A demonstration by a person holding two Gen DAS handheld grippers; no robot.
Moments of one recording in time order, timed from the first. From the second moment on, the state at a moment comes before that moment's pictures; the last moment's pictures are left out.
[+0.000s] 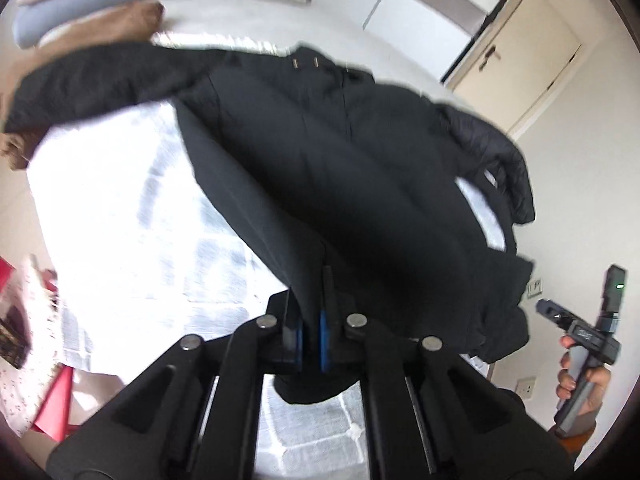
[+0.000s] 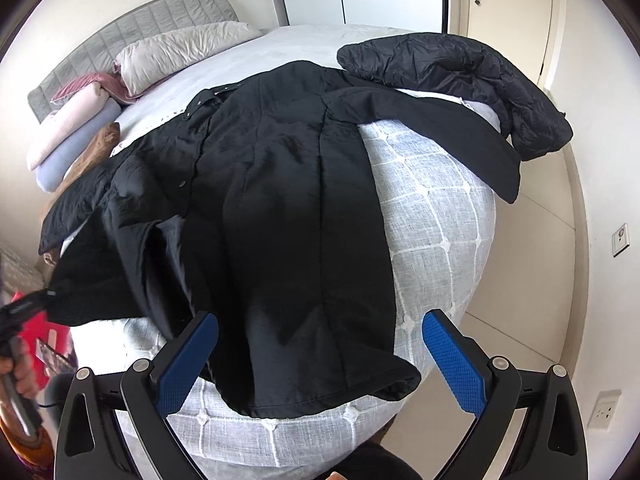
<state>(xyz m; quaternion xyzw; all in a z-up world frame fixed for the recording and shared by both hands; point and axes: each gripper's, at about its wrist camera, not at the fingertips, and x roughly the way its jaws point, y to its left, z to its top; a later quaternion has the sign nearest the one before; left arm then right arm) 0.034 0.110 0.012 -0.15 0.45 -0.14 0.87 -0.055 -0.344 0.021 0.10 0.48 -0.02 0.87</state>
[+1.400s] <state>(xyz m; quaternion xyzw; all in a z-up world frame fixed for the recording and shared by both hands) -0.058 0.150 0.012 0.05 0.46 -0.12 0.88 -0.109 -0.405 0.021 0.09 0.49 -0.07 0.86</state>
